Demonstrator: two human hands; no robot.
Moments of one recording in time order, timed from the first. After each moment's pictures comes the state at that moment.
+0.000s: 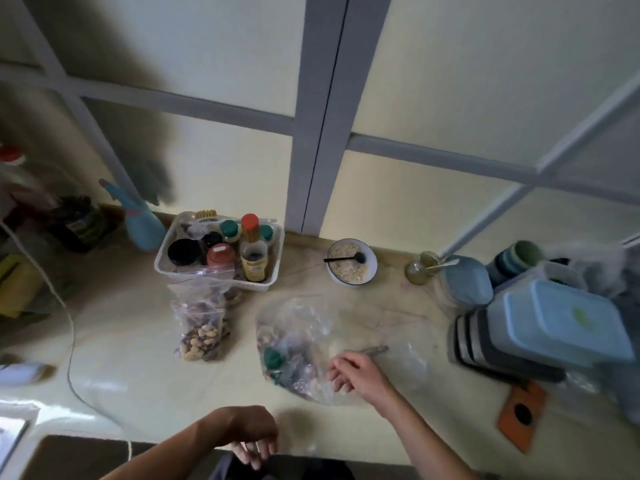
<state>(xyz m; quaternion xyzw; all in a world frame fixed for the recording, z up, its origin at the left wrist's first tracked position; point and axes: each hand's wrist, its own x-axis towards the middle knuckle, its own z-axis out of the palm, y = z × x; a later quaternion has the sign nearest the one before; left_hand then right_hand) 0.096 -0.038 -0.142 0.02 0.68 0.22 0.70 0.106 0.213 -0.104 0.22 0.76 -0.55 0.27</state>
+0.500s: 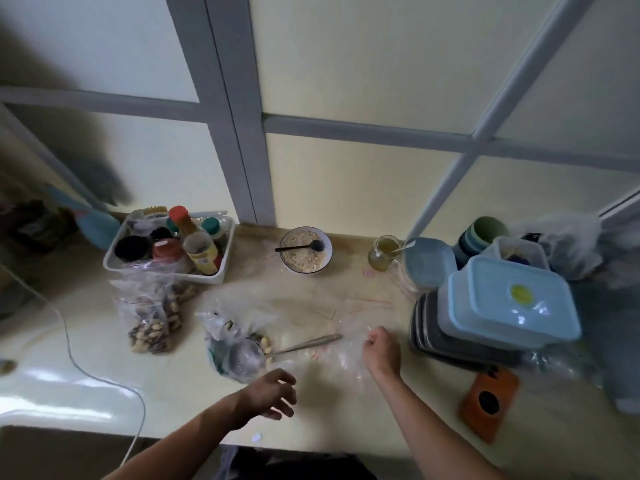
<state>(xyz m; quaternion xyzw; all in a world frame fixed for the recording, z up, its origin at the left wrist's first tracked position) 0.116 0.105 -0.133 -0.12 0.69 0.47 0.54 0.107 0.376 -0.174 0.36 0.87 -0.32 0.13</state>
